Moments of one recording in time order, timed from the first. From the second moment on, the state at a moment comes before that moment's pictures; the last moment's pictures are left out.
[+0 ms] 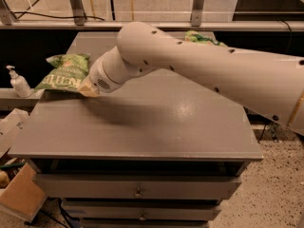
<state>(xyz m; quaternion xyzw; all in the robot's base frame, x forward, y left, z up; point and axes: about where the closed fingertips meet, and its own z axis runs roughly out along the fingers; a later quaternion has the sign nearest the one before) 0.587 0.190 0.840 -0.58 0.69 0.22 0.37</state>
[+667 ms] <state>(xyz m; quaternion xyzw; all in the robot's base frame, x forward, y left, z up) 0.564 0.161 0.861 -0.57 0.69 0.21 0.39</state>
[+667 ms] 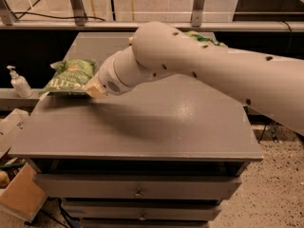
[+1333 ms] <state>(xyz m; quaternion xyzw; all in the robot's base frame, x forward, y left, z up) 0.558 0.144 0.870 -0.56 0.69 0.21 0.41</state>
